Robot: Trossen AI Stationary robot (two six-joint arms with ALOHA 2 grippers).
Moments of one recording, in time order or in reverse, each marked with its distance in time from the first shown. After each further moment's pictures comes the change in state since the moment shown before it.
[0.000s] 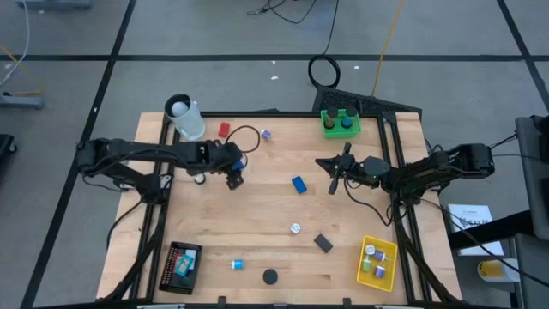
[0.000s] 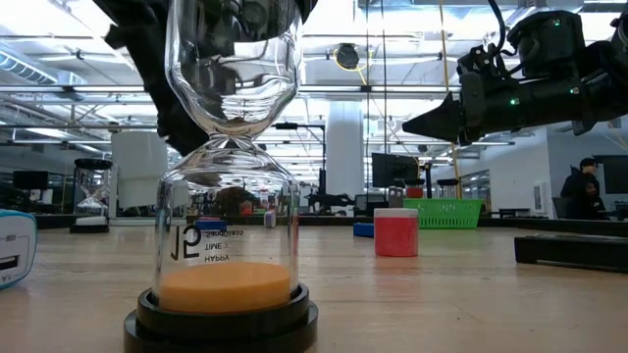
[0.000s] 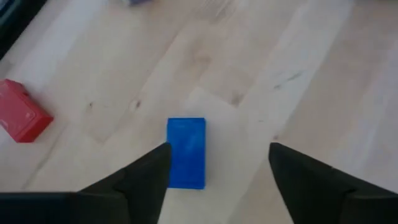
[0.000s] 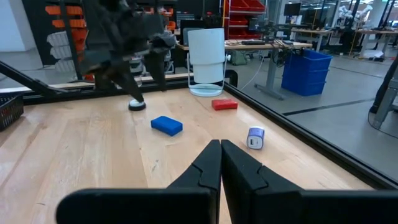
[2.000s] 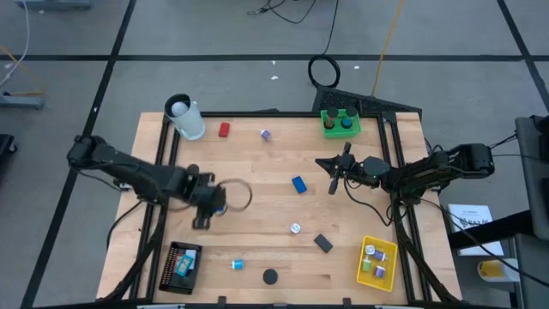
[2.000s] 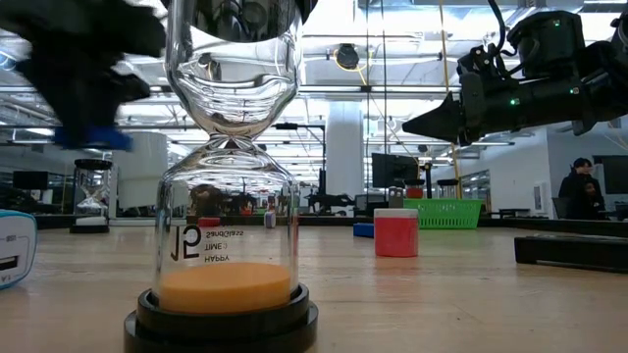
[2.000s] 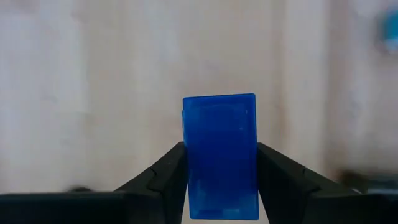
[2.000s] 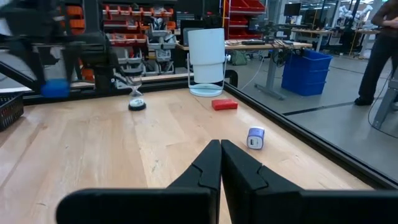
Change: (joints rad) left arm -0.500 -0.114 0.058 -0.426 0.176 0.015; right arm 0.000 0.000 0.000 0.000 0.000 0.000
